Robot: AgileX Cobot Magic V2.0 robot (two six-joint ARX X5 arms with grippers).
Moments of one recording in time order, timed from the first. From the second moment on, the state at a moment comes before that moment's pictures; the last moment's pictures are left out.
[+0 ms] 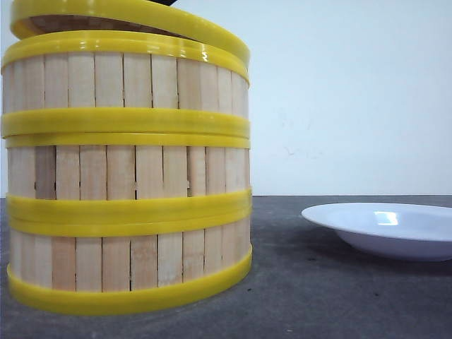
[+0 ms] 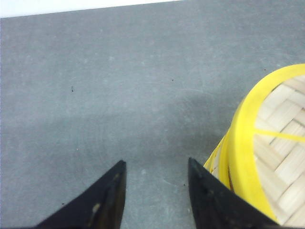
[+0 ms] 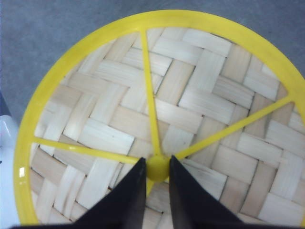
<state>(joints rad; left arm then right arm) -0.16 1.01 1.35 -0.96 -0.03 0.01 0.87 1.86 2.09 -1.14 -0.18 0.00</state>
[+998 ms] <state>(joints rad) -0.15 1.01 1.35 -0.97 -0.03 0.01 0.88 1.91 2.10 -1.18 -0.12 -0.03</state>
